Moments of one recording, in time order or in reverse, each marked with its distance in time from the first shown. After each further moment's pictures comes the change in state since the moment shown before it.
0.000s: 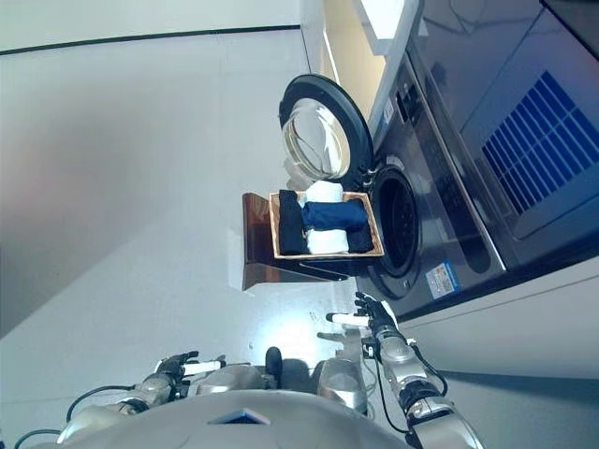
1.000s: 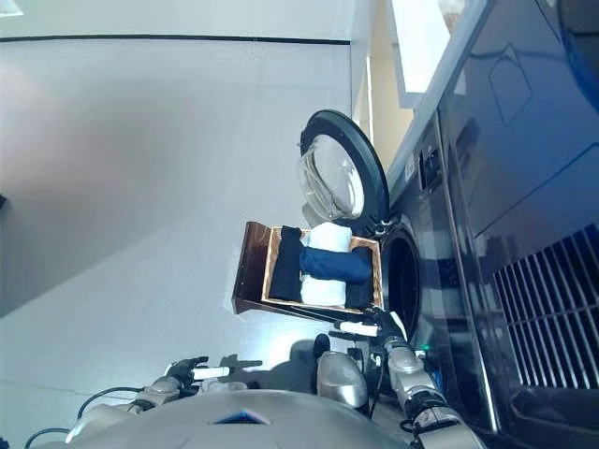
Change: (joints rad) left arm 0.000 -0.027 -0.012 0.042 0.018 0.002 -0.012; right arm 0.053 0.029 -0.029 0.019 0.003 0.004 0.012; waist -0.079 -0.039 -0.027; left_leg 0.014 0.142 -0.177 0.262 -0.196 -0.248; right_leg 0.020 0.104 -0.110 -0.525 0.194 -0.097
